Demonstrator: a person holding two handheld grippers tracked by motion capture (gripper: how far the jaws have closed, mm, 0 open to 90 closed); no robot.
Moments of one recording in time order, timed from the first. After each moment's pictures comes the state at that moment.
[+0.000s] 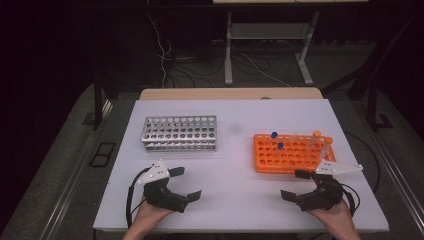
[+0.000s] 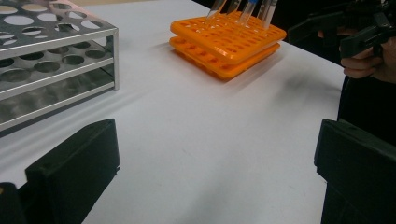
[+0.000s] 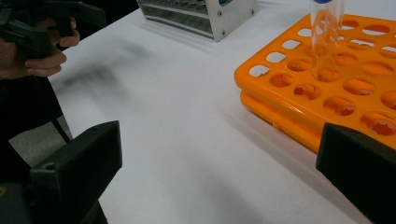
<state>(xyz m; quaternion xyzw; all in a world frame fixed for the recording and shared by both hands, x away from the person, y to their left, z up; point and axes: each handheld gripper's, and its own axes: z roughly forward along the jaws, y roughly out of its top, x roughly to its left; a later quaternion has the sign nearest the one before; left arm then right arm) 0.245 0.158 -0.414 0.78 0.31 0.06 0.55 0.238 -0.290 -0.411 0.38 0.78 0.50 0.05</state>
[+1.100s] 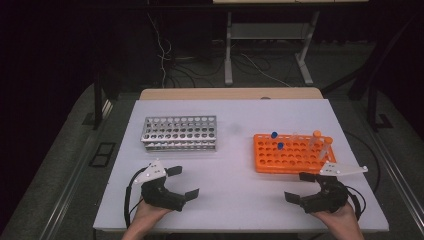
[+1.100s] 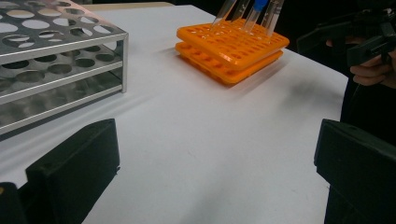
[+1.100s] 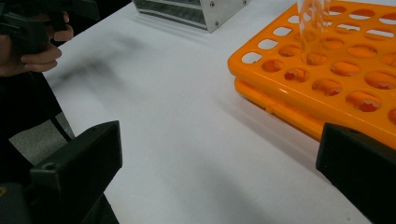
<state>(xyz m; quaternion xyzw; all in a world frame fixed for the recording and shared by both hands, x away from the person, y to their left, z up) 0.245 0.164 -0.414 0.77 0.32 0.07 0.56 0.231 -0.297 -0.407 0.40 0.78 0.48 0.04</state>
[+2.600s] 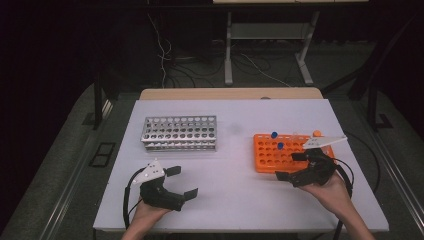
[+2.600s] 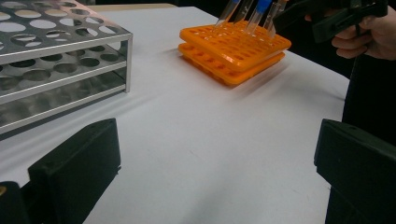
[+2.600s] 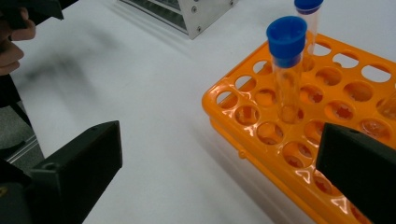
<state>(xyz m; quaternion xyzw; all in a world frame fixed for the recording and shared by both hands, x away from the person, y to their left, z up) 0.244 0.166 -0.414 0.76 0.32 0.07 0.56 0.288 -0.273 -0.378 0.40 0.81 0.42 0.05</state>
